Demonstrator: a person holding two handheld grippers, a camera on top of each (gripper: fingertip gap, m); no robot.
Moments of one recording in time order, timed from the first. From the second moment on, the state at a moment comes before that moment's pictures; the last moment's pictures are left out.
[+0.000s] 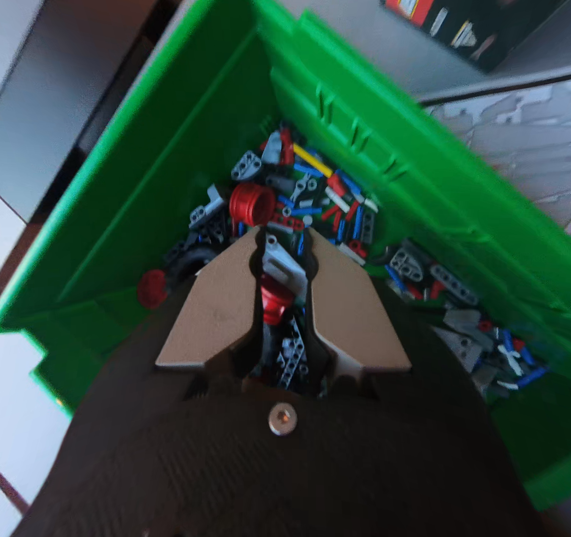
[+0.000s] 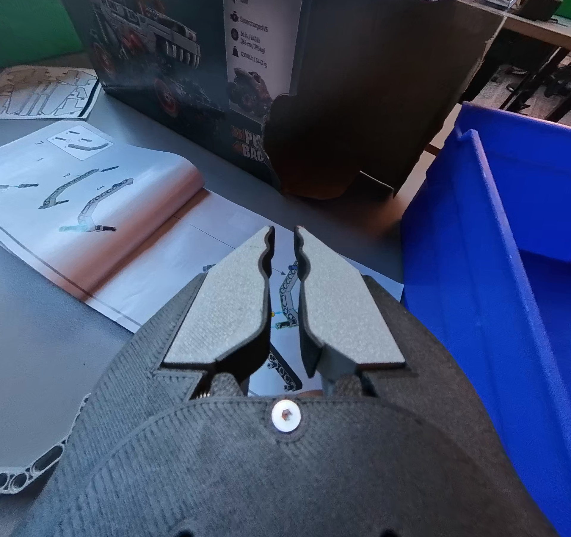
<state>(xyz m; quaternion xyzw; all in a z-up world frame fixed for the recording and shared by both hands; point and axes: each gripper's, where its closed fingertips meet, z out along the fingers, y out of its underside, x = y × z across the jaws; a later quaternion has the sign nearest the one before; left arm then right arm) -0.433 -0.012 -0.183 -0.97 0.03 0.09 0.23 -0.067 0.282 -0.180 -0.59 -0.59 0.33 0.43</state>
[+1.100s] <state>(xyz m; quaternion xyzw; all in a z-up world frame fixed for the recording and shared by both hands) -0.425 -0.001 -0.203 -0.97 0.05 0.01 0.25 -0.068 0.279 -0.183 -0.59 -0.60 0.33 0.43</state>
